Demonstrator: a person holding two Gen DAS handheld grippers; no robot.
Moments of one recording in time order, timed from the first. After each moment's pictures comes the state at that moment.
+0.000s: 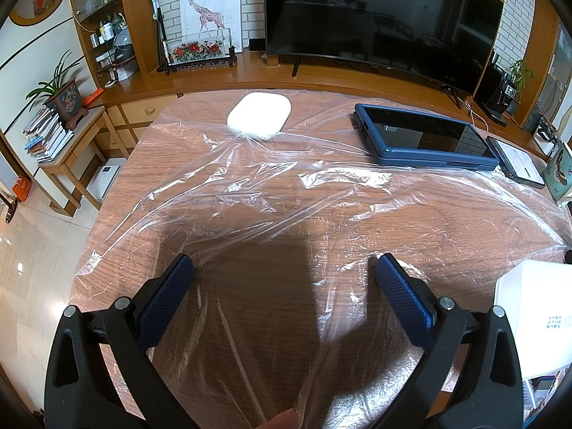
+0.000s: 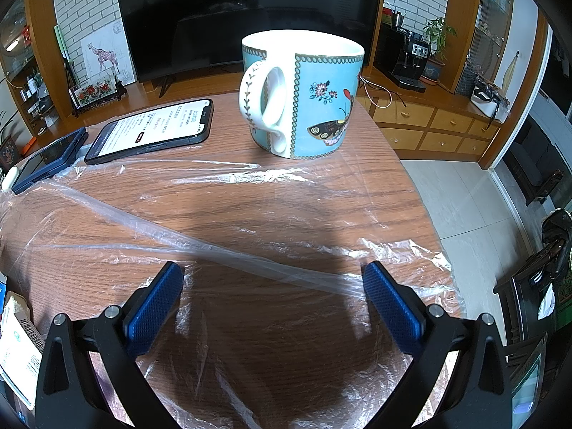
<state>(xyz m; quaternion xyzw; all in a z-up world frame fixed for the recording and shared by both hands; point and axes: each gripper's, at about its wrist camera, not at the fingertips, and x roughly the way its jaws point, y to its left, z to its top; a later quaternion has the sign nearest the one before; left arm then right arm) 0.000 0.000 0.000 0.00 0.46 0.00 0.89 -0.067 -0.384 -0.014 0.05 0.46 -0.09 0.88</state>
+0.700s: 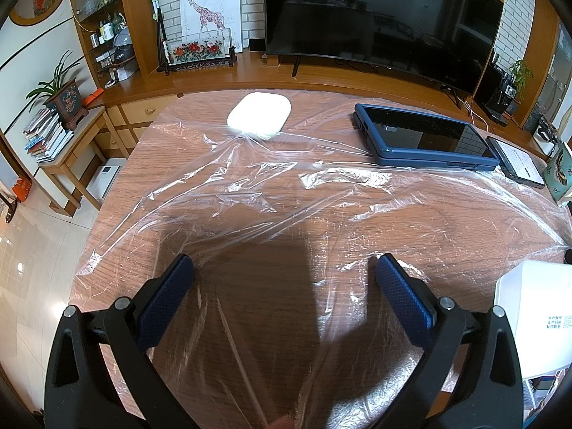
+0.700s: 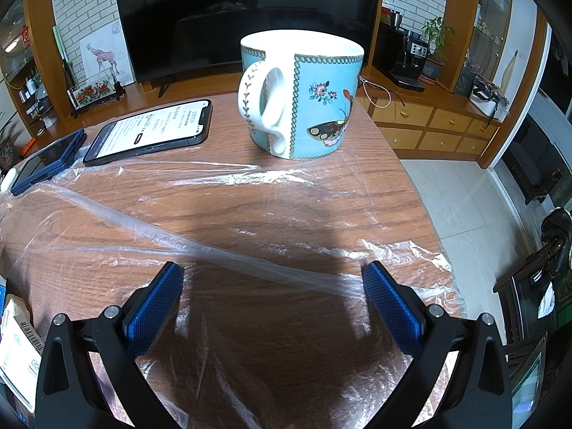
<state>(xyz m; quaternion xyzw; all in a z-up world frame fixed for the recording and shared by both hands) 0.000 0.000 0.000 0.00 0.46 0.00 0.89 -0.067 -0.385 -0.014 0.05 0.46 -0.09 0.88</state>
